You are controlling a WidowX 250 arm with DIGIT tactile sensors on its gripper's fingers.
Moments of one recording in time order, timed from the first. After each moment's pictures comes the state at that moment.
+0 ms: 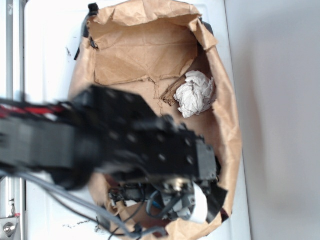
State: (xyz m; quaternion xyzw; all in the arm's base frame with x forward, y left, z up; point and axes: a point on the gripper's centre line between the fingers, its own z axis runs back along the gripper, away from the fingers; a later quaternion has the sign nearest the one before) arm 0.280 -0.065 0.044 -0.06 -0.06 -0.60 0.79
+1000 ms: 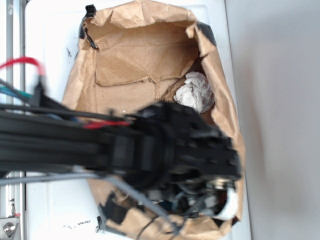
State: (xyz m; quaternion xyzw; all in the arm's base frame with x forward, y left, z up) arm 0.280 -0.067 0.043 -0.11 -0.06 -0.62 0.78
